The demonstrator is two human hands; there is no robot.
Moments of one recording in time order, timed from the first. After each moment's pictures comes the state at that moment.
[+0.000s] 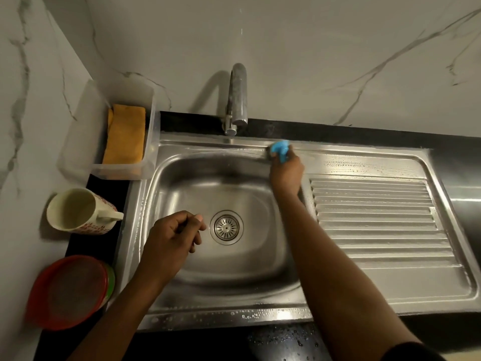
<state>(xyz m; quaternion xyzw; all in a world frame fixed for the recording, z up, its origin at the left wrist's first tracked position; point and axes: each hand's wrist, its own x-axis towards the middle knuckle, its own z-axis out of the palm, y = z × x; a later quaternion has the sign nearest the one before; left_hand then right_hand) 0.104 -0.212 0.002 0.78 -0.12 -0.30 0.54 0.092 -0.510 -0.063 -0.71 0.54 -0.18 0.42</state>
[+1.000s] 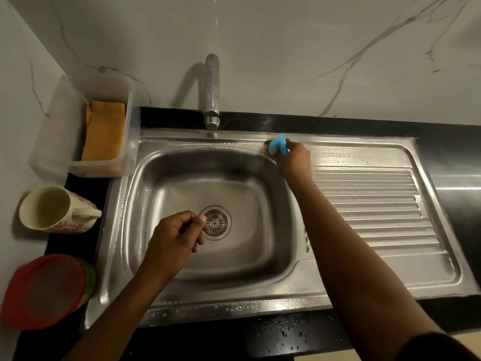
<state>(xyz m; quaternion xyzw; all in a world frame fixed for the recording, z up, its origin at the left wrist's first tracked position) 0.076 -0.242 -0.006 0.79 -0.13 -0.32 0.51 0.050 -0.566 -0.039 -0.79 0.48 -0.08 0.36</state>
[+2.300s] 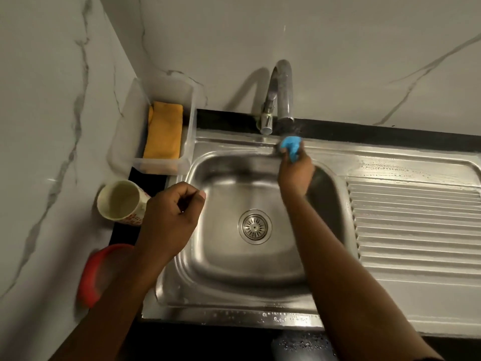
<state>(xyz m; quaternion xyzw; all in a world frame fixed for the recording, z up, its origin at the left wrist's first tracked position) 0.159 -0.177 0.013 0.86 -0.17 -0.13 0.47 0.133 -0.457 -0.075 -0.67 0.51 -0.23 0.49</state>
